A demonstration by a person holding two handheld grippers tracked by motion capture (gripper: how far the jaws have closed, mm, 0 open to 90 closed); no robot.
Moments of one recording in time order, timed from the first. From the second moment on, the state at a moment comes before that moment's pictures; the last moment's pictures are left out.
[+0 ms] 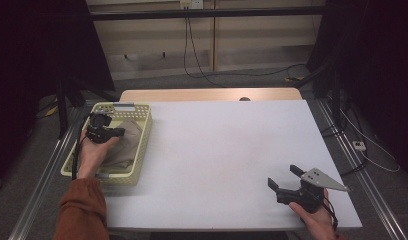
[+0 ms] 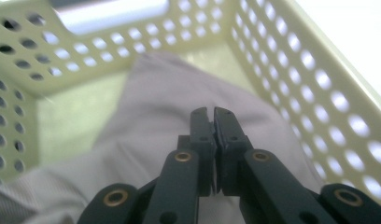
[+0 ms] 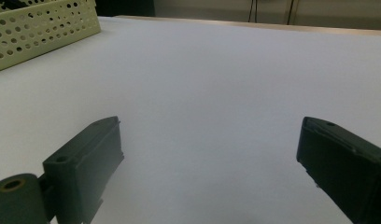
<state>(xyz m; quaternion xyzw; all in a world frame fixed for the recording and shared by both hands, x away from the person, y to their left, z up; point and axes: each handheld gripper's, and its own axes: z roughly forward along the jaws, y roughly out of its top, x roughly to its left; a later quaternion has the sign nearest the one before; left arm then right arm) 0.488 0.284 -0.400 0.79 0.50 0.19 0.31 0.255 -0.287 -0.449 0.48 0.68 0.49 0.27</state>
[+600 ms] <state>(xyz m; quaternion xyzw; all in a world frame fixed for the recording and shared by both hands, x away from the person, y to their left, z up) 0.484 0.276 -0.422 0.87 0.44 0.05 0.19 0.255 -0.288 -0.449 0.48 0.68 0.49 0.27</state>
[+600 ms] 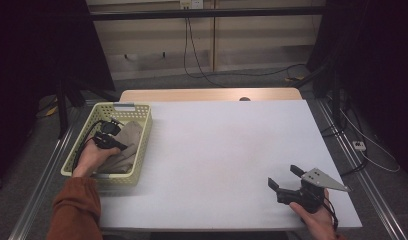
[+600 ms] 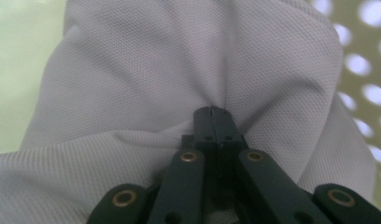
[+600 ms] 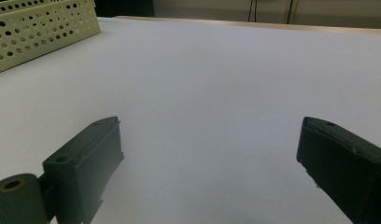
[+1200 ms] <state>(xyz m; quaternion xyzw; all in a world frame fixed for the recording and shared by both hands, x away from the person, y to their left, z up) 0.516 0.256 -0.429 0.86 0.45 0.13 0.19 0.257 -0.287 -0.450 0.48 0.68 0.49 0.27</state>
